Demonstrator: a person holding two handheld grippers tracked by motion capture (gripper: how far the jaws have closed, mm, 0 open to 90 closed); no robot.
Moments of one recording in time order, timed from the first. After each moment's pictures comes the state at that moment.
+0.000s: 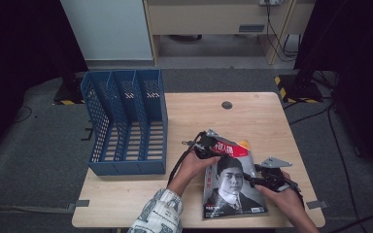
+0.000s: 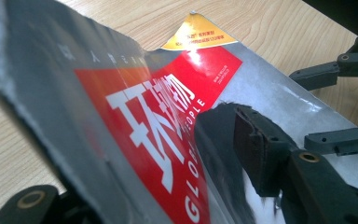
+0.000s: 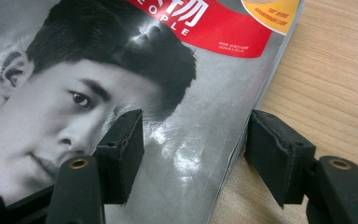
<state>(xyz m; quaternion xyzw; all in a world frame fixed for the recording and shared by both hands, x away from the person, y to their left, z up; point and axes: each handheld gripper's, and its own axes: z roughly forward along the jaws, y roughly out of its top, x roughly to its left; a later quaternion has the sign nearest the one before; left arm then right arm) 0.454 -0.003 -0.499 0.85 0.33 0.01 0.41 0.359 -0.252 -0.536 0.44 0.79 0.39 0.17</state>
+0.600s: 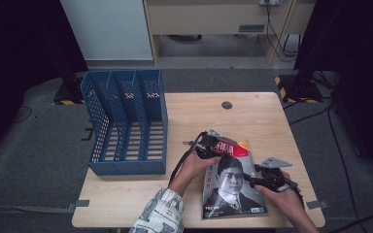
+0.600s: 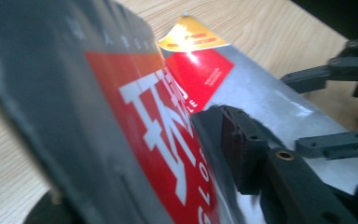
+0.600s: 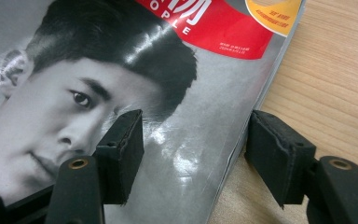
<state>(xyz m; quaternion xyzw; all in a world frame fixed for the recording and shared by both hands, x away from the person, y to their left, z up) 0.452 -0.007 -0.497 0.85 0.33 0.00 0.41 0.359 -0.252 -0.536 0.44 0.80 0.38 0.17</state>
